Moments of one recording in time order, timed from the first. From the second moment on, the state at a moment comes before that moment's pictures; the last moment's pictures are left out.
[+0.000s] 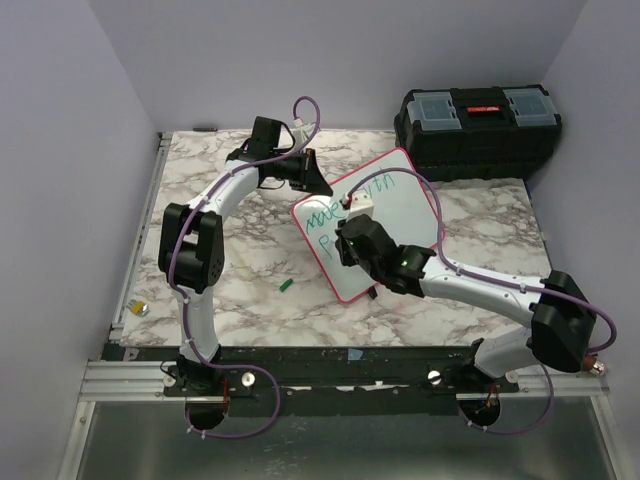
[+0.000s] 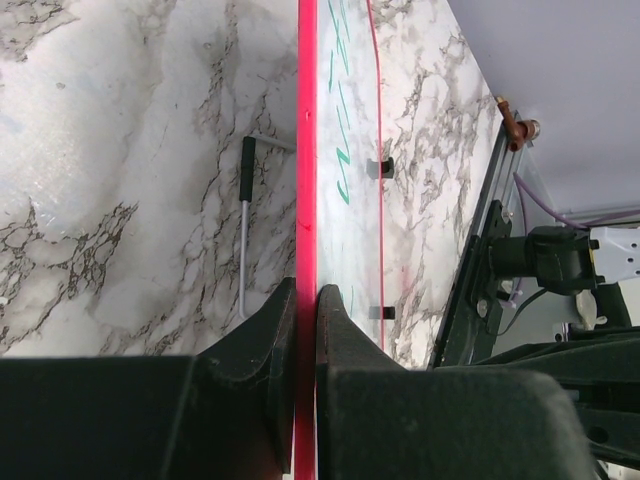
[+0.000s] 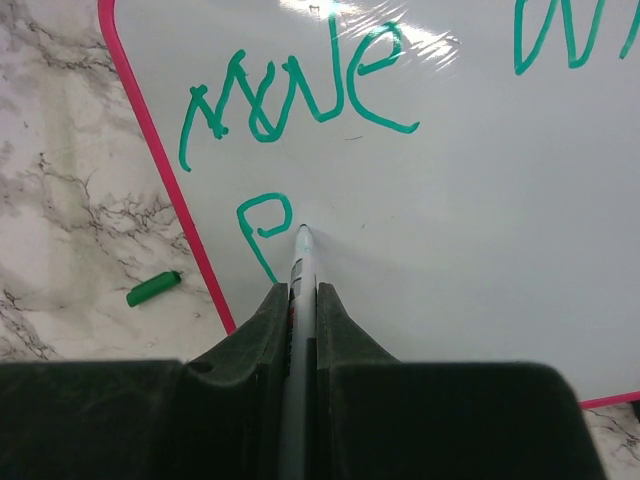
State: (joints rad) left arm -0.30 2.02 1.68 -0.41 0.98 -0.18; right arm 0.98 1.42 0.98 -0.13 0.46 0.40
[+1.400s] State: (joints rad) left arm -0.29 2.02 1.68 -0.41 0.98 -0.17; right arm 0.98 1.42 0.97 -0.18 0.53 0.49
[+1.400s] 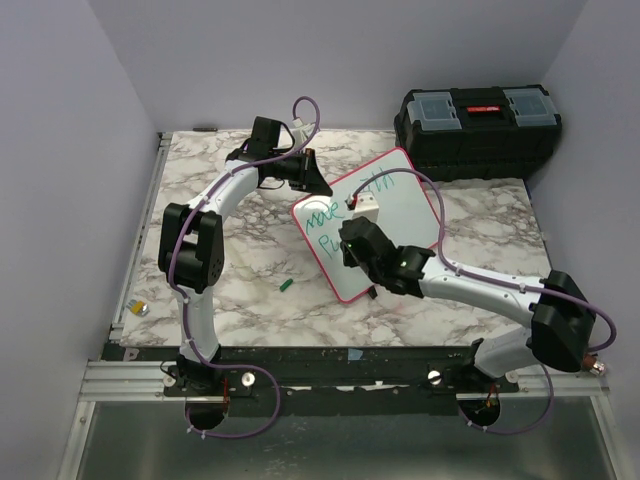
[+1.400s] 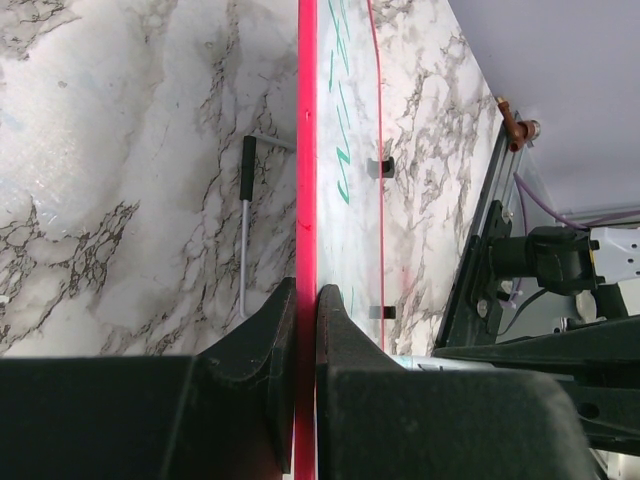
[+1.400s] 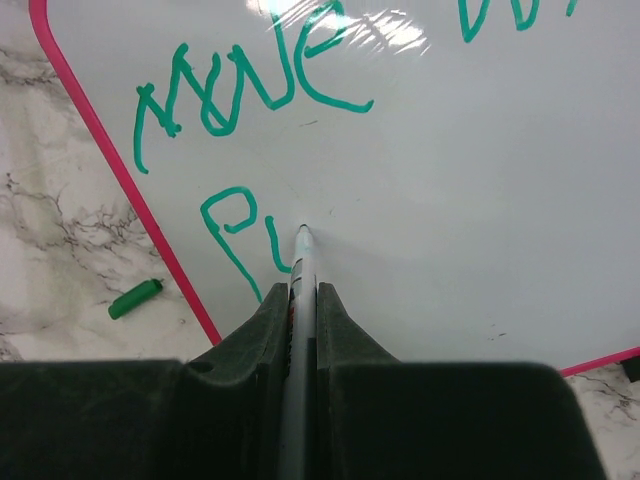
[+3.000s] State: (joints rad) left arm -0.29 2.02 1.67 -0.41 0.98 -0.18; right arm 0.98 1.38 0.96 -0.25 0.52 0.49
